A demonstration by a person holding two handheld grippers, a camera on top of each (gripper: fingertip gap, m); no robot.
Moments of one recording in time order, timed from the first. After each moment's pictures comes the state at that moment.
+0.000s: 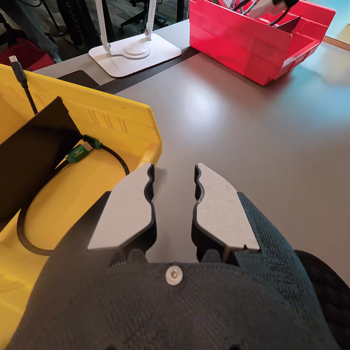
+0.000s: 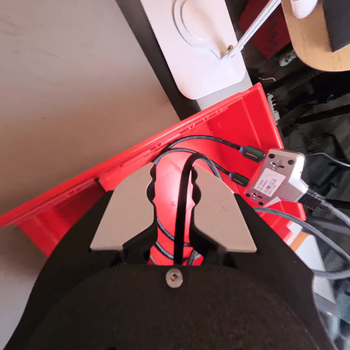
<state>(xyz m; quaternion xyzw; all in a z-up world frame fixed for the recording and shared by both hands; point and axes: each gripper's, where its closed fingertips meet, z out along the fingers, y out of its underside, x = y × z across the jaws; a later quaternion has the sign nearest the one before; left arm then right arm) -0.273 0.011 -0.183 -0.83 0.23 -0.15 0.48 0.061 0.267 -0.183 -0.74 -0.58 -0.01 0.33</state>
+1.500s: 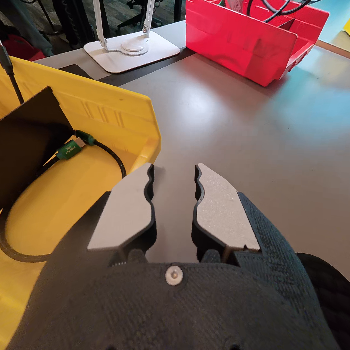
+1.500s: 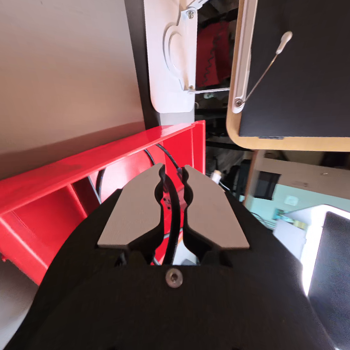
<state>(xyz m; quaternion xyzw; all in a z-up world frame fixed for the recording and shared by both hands) -0.271 0.014 -0.197 -0.83 0.22 -0.17 0.48 0.039 0.247 -0.130 -0.57 -0.69 -0.24 0.39</state>
